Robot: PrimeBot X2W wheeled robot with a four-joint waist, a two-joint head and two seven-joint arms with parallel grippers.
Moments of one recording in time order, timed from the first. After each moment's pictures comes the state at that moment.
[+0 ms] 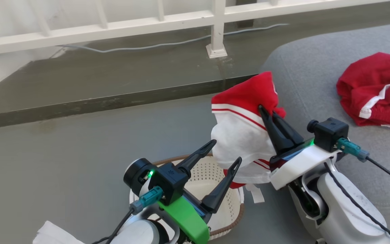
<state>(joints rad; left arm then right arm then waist) -0.26 0.15 -0.79 -0.13 -0.46 -0.05 -0.03 -0.24 -0.16 0.46 0.16 0.41 0.07 -0.18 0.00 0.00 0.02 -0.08</state>
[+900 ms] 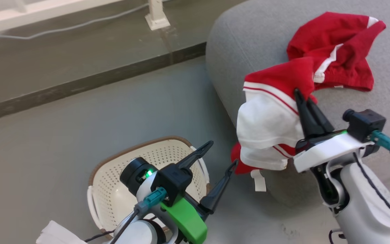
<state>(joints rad) -0.27 0.17 -0.80 -0.15 -0.41 -0.03 0.02 -0.24 -0.18 0.33 0.17 0.45 0.02 -0.22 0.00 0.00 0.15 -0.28</state>
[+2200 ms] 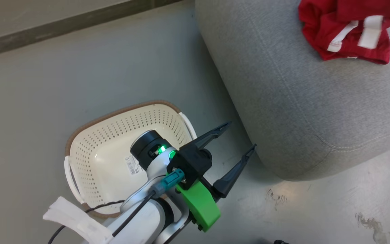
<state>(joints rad) -0.41 0.16 -0.84 -0.17 -0.39 -0.07 0.09 -0.91 -0.44 -0.03 0.41 0.49 -0.01 -0.25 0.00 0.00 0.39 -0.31</state>
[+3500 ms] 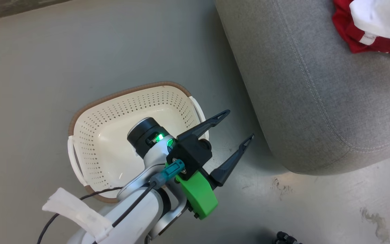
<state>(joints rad) -0.48 0.17 -0.84 -0.14 -0.36 -0.09 0.09 -0.90 -0.38 -0.01 0.83 0.52 0.05 -0.25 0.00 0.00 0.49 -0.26</state>
